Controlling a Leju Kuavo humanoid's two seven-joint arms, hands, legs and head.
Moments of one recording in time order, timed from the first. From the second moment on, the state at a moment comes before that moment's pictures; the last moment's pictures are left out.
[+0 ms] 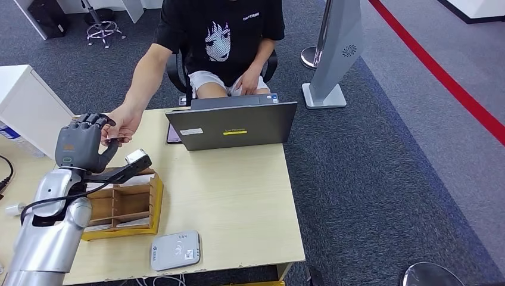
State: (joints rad) left arm -0.53 0.18 -0.27 -1.14 -1.21 0.26 -0.05; right arm -0.10 0.23 -0.16 -0.31 -0.13 -0.10 0.03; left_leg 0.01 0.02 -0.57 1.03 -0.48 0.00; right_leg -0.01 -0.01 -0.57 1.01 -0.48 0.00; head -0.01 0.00
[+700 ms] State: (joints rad) left arm -0.38 0.25 -0.43 -1.41 -1.39 0.48 0.02; right arm -0.04 0.23 -0.07 -0.37 -0.19 -0.09 0.02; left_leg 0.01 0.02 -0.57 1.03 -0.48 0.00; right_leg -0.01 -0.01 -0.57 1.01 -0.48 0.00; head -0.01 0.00
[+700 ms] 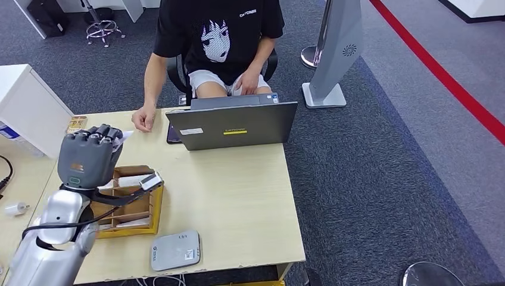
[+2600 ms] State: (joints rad) left arm -0.10 0.25 -0.73 -1.39 -1.08 0.31 -0.27; right arm -0.20 0.14 -0.33 -0.29 -0.54 -0.24 -0.19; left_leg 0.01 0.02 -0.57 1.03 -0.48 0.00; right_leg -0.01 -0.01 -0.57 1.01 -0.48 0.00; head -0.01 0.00
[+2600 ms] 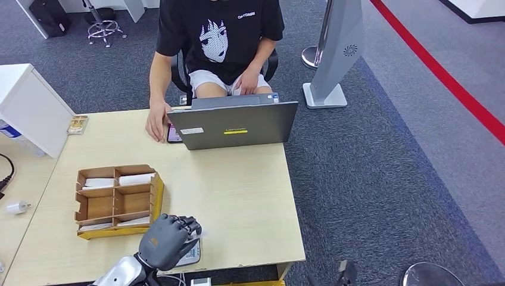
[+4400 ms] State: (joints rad) left arm -0.20 0.32 -0.03 -1.34 -1.42 0.42 -0.09; right arm -0.11 0.16 -0.83 -0.33 -0.01 0.19 -0.55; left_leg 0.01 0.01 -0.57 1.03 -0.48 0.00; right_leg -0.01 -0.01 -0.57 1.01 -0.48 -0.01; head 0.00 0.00
